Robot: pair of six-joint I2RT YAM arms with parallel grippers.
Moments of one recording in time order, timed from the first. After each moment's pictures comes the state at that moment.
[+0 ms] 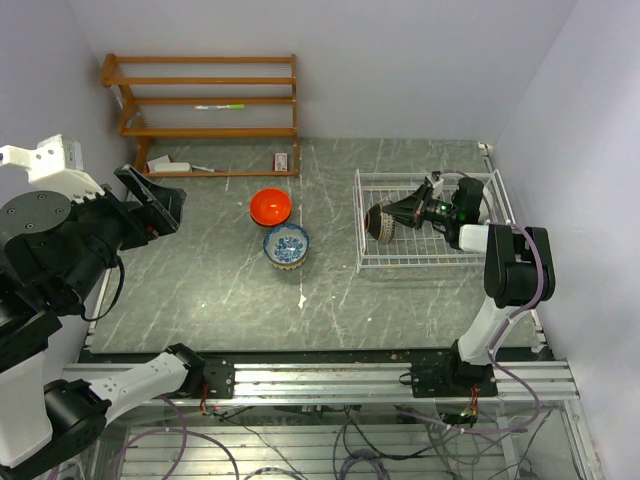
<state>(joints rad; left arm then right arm) -0.63 0.97 2.01 -1.28 -0.47 -0.57 -0.06 1.83 0.87 0.59 -1.14 1.09</state>
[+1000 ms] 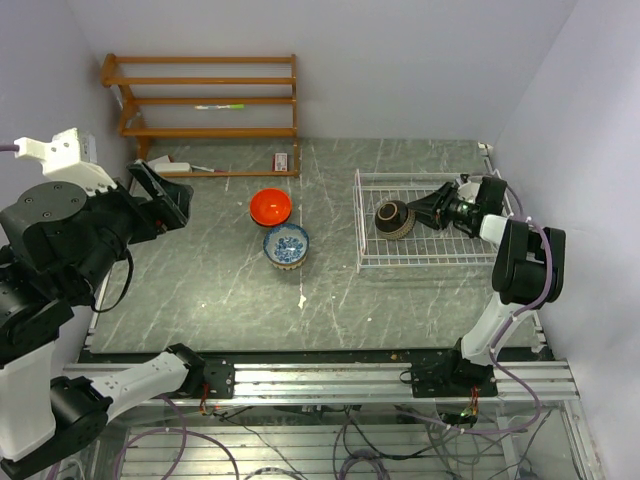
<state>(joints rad) -0.63 0.99 1.99 -1.25 -0.47 -0.55 -0.22 1.86 0.99 0.20 -1.03 0.80</state>
